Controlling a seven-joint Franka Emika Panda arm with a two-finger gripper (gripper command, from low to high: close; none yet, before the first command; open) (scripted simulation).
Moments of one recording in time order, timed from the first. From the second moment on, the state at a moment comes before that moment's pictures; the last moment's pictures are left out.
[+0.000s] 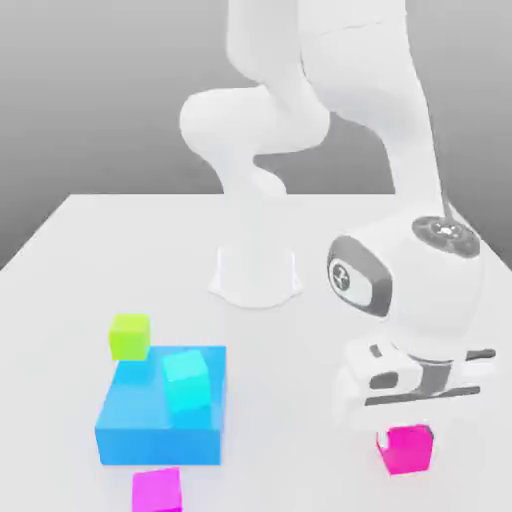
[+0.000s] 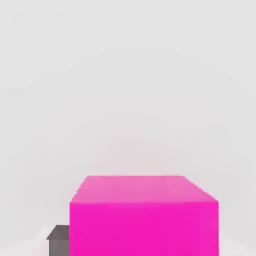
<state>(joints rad) 0.19 0.34 0.20 -2.52 -0.23 2.85 1.25</state>
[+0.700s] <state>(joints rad) -0.39 -0.41 -0.10 -2.86 -0.10 2.44 1.46</state>
